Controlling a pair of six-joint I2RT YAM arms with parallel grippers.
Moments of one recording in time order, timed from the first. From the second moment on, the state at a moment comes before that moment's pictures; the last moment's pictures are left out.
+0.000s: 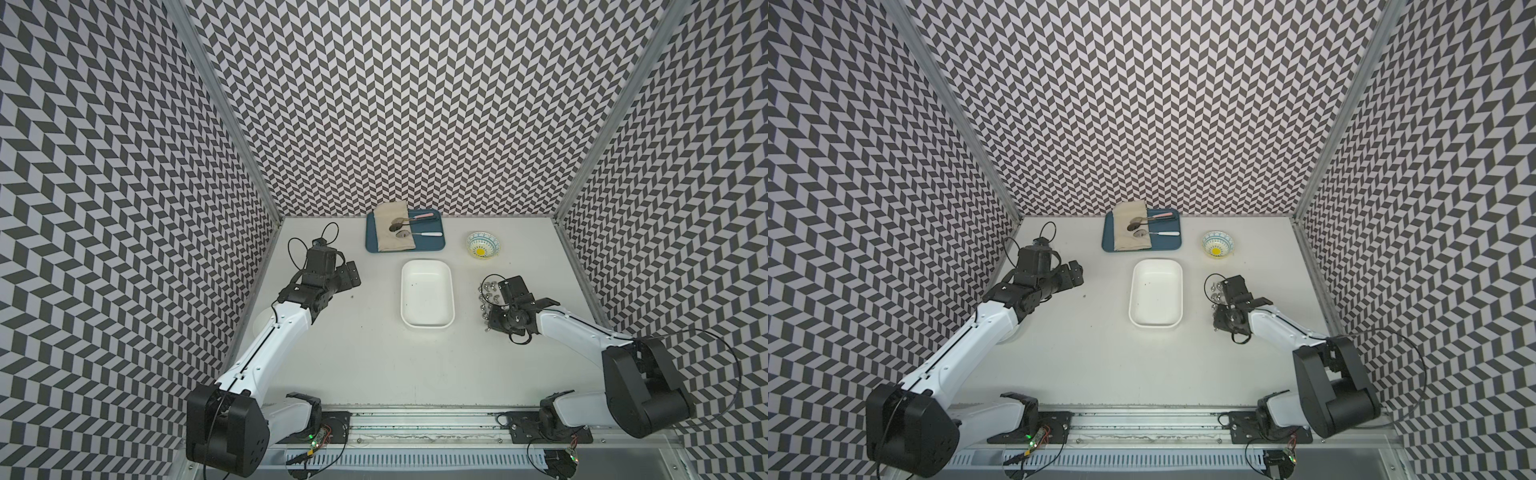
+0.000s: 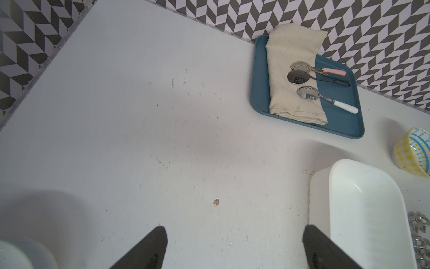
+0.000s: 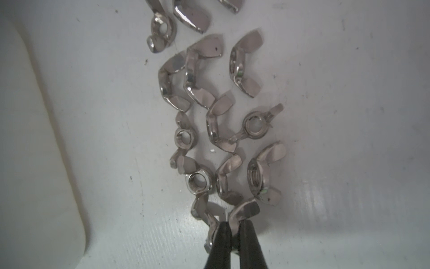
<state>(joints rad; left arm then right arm) -0.23 1.20 0.94 -0.47 -0.11 -0.44 0.29 1.40 0.68 -0.47 0.00 0.56</state>
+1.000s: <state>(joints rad) -0.23 1.20 0.98 -0.47 -0.13 -0.44 0.28 1.34 0.98 -0.58 0.07 0.51</state>
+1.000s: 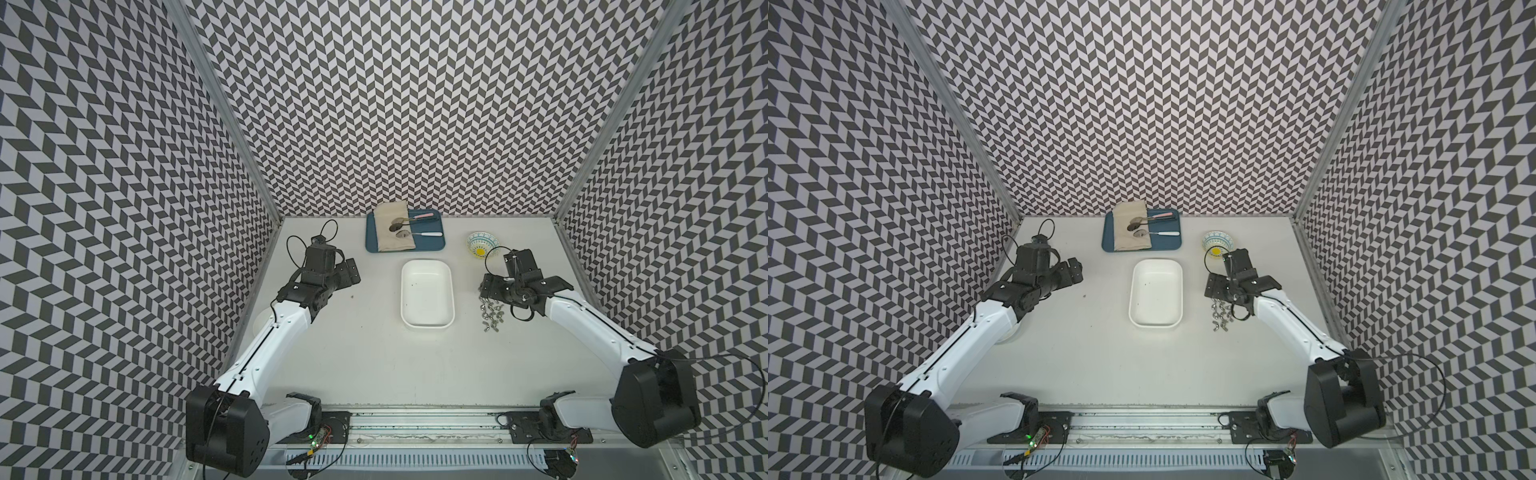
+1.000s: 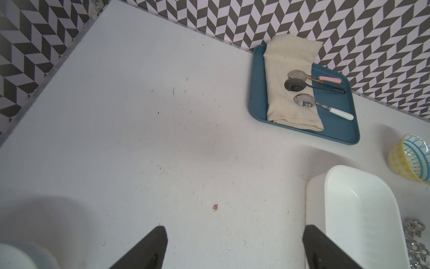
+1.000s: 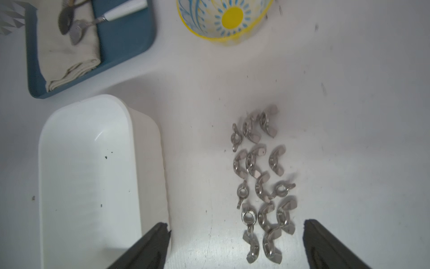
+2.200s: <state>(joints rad) -0.03 1.37 0.39 0.61 -0.46 -0.16 0.03 1.49 0.24 1.06 0.24 0.15</state>
